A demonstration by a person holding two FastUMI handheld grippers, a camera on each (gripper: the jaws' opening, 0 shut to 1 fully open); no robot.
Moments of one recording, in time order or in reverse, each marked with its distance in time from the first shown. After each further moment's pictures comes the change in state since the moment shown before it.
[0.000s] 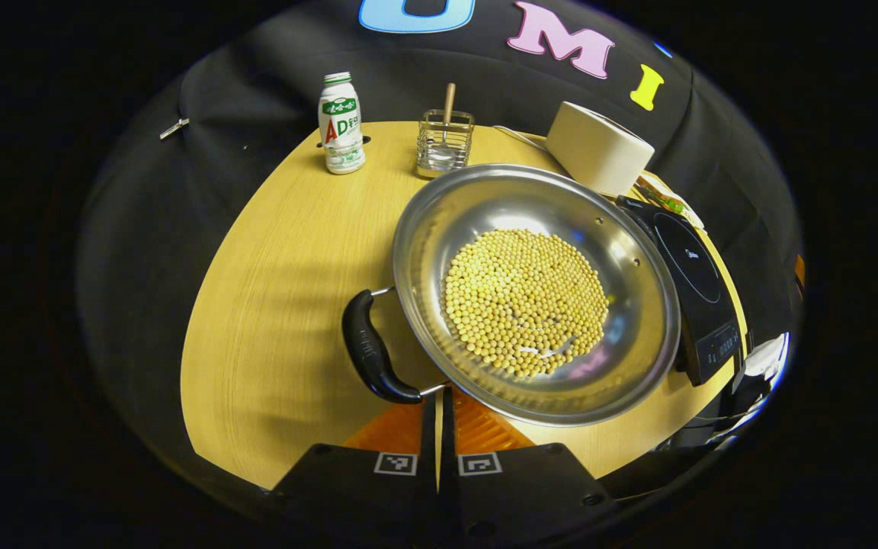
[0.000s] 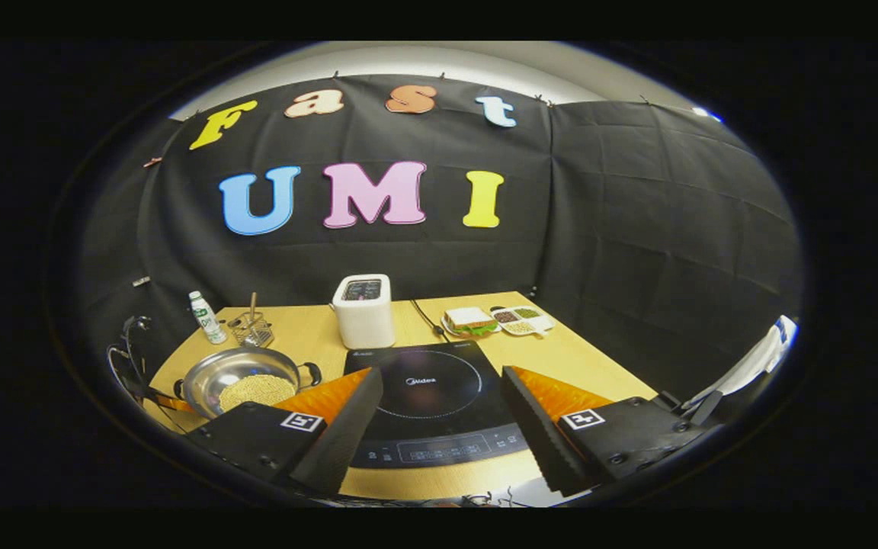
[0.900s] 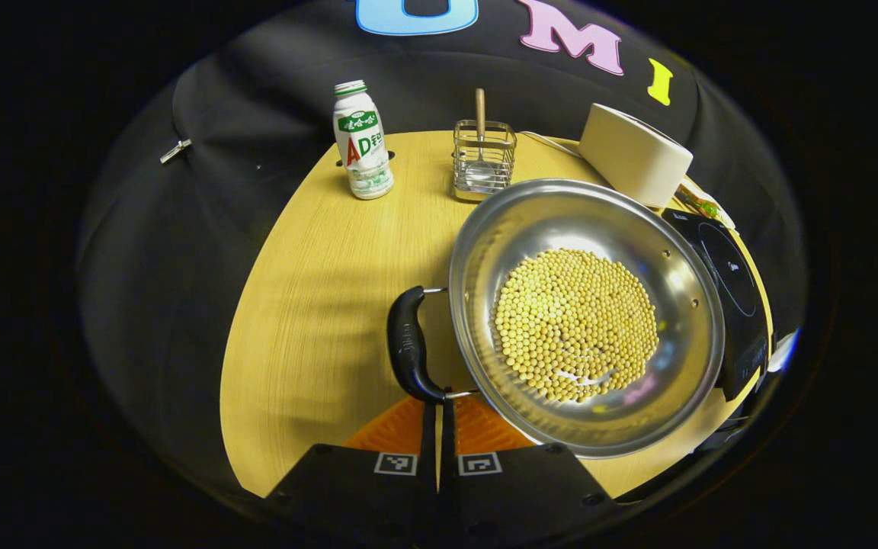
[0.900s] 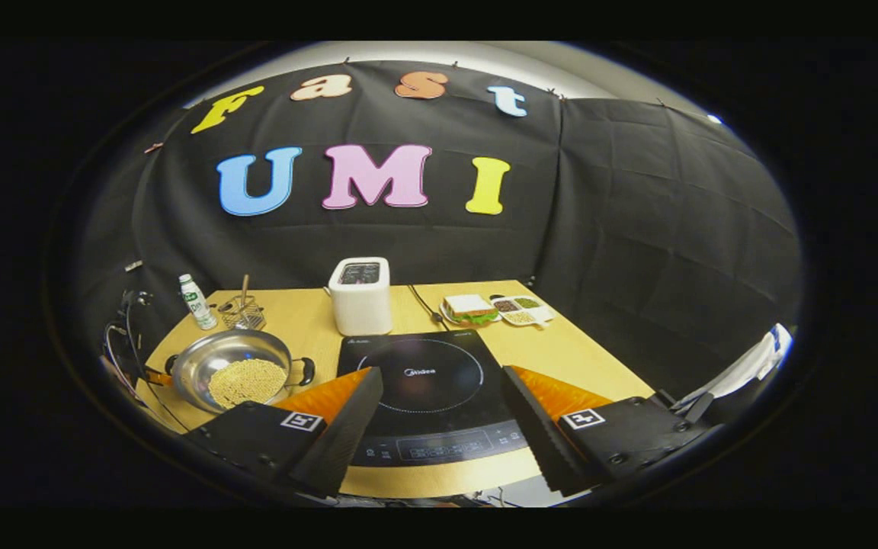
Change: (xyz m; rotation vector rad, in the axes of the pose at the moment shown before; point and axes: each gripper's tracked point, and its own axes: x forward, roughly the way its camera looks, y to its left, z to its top) left arm 0.027 0.045 0.051 0.045 -0.018 0.099; right arm 0.013 0.007 -0.010 -0.042 0.057 -0.027
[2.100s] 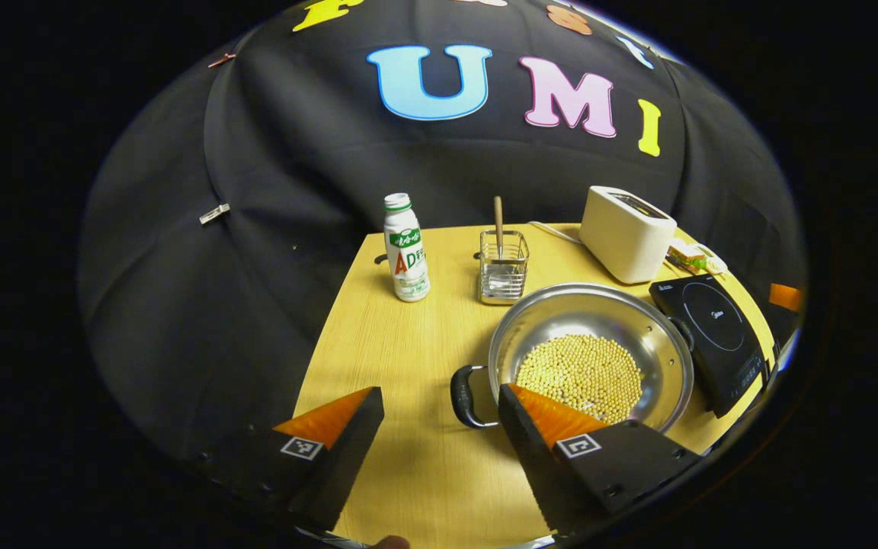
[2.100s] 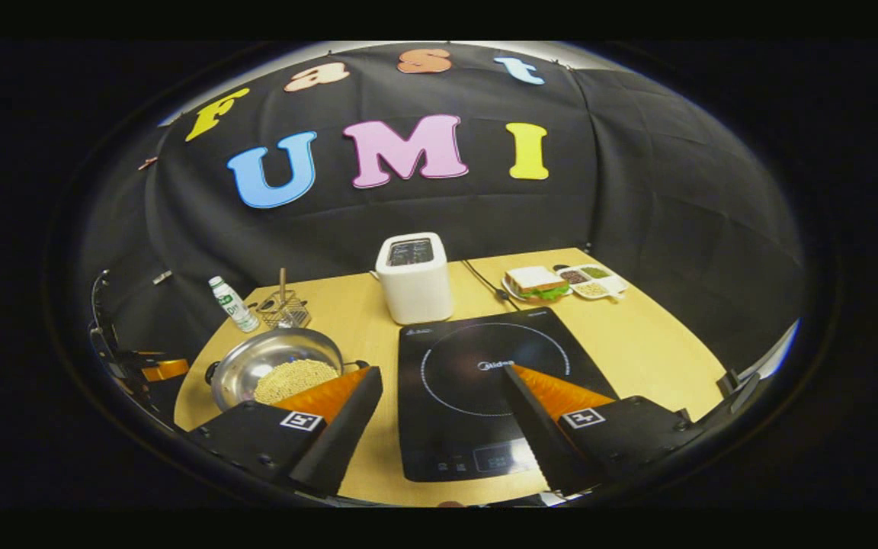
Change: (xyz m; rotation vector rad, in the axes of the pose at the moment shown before) left arm -0.079 0.031 0.073 0.024 -0.360 0.025; right arm 0.061 0.092 -0.024 0.115 0.163 0.206
